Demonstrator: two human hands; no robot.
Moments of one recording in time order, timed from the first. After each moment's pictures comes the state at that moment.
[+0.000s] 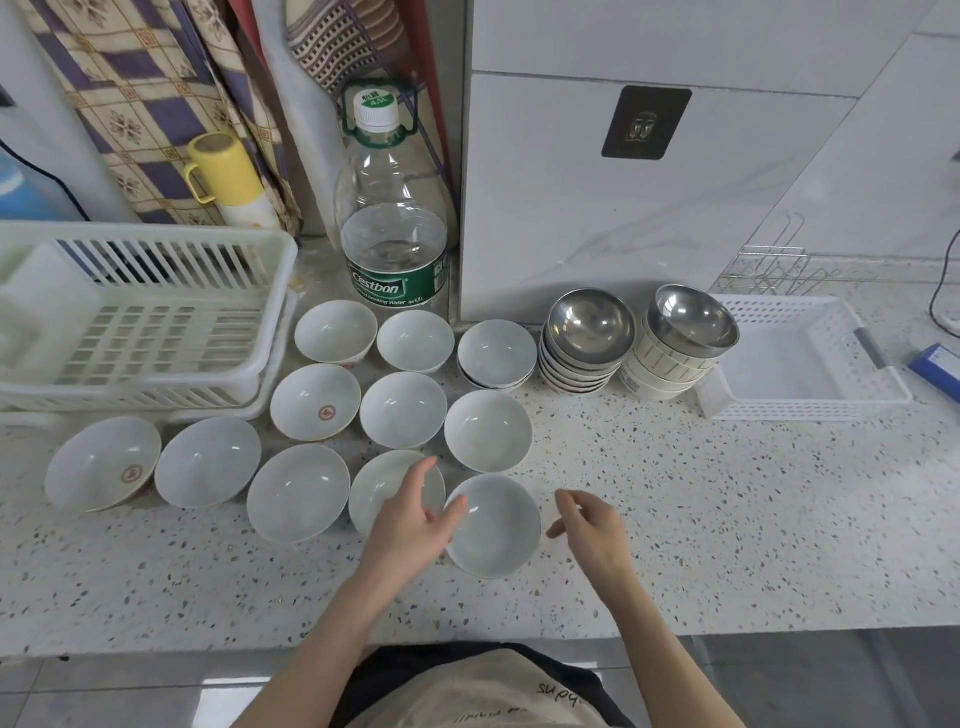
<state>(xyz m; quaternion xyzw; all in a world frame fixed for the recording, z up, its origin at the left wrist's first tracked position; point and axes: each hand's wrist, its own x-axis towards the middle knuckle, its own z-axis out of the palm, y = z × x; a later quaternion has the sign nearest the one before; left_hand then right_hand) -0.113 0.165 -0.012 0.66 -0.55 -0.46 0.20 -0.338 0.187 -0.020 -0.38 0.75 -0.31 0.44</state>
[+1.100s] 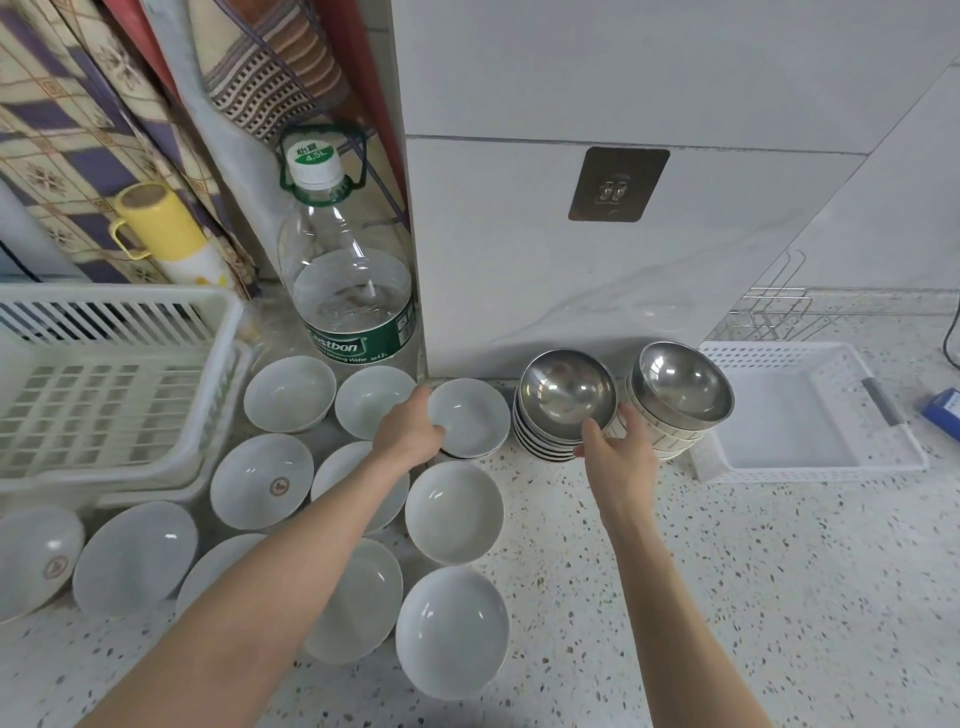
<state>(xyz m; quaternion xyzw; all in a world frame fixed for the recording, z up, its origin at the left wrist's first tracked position) -0.168 -0.047 -0.003 0.69 -0.62 -0.37 0.09 -0.387 0.038 0.038 -0.32 0.78 -0.42 0.32</state>
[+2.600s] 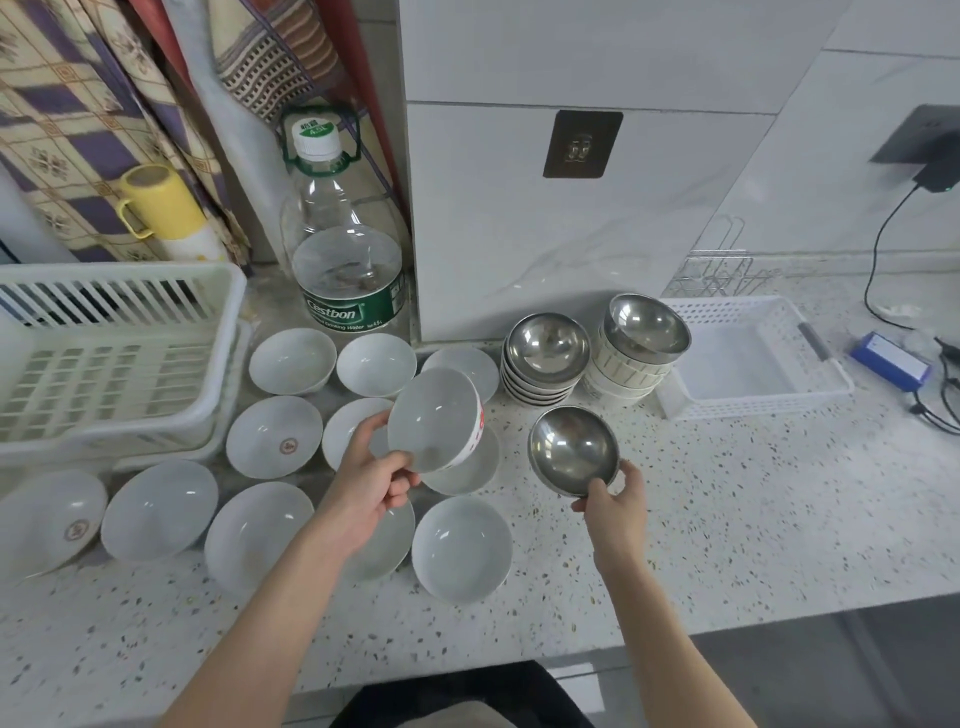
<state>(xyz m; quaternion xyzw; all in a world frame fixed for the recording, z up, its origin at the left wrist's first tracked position) -0.120 0.096 0.041 0.57 -0.33 -0.66 0.36 -0.371 0.160 -0.005 -0.19 0.80 -0.45 0.36</state>
